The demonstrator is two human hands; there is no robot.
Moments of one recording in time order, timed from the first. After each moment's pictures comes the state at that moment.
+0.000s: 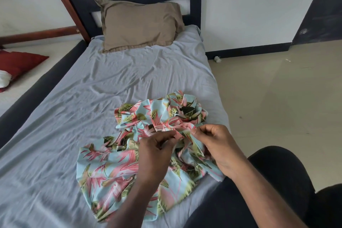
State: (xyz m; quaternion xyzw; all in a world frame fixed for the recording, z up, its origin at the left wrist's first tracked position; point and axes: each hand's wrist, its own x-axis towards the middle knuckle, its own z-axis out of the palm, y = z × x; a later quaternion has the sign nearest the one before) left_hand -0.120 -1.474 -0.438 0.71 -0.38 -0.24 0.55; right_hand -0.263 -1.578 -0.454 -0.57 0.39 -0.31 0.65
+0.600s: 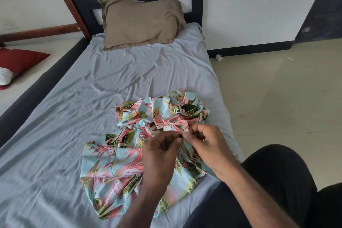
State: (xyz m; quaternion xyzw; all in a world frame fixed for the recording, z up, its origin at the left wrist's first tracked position) left_hand -0.139 -1.469 -0.439 0.66 -0.34 -0.26 0.62; right_hand -0.251 -1.556 -0.447 -0.64 0.36 -0.32 0.60
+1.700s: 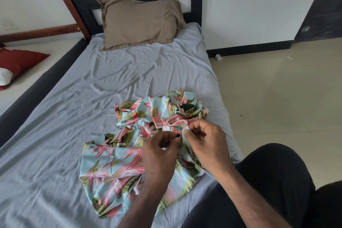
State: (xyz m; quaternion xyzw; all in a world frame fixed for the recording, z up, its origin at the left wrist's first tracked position) left_hand -0.140 -1.475 -0.446 0.72 -0.33 -0.20 0.58; right_hand -0.248 -1.550 -0.445 -0.68 0.39 -0.41 0.48
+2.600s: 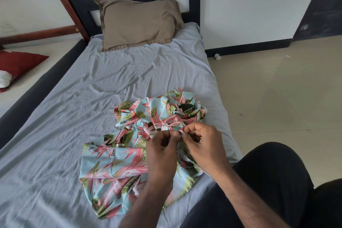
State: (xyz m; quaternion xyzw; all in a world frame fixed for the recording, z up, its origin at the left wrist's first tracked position) left_hand -0.151 -1.482 -0.446 0.66 -0.25 -0.30 0.64; right_hand -0.248 -1.552 -0.455 -0.70 0.38 -0.39 0.47
